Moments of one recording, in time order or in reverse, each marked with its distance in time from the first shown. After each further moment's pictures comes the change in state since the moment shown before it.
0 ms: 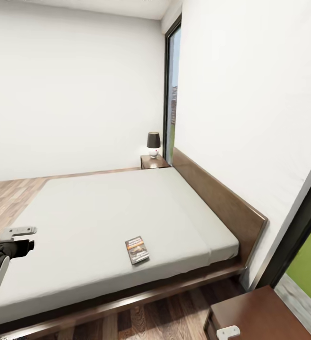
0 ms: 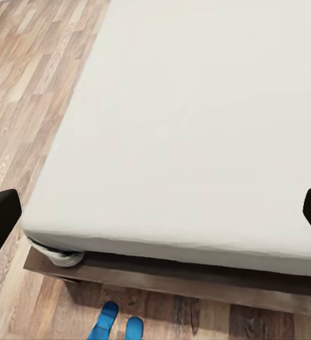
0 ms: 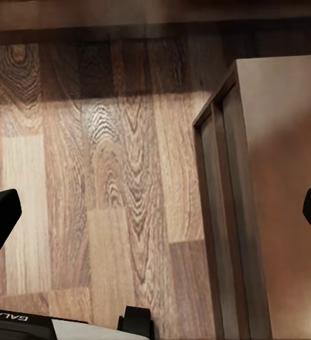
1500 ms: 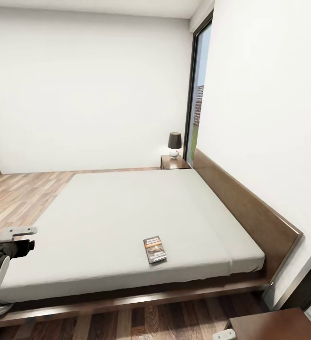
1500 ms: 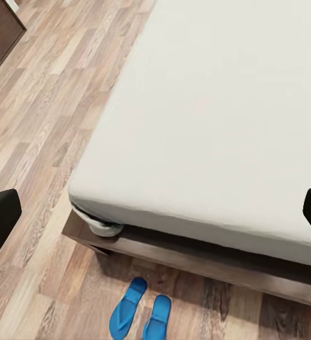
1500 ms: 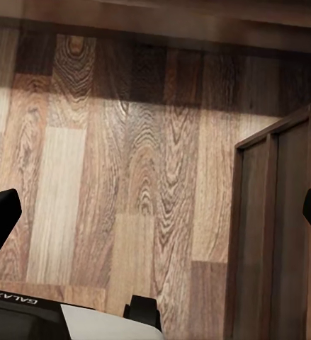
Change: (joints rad) left arm -0.001 -0.001 0.000 0.000 -0.001 0.000 0.001; right arm 0.000 0.019 0.040 0.026 0.004 0.000 0.000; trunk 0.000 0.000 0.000
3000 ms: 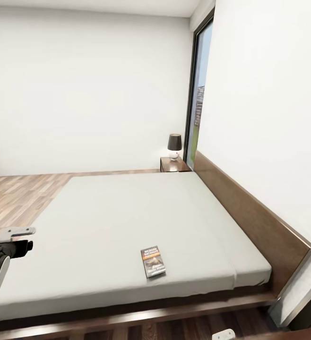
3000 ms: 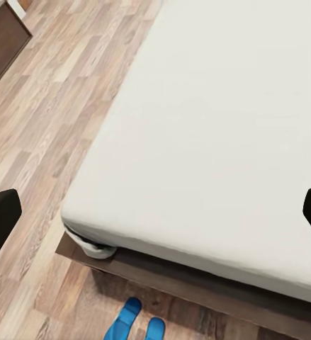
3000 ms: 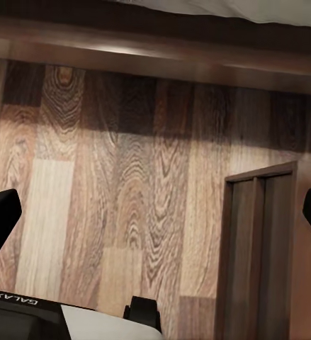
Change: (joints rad) left arm 0.001 -0.002 0.000 0.000 0.000 0.000 0.032; right arm 0.000 0.001 0.004 0.001 0.000 0.000 0.000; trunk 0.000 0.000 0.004
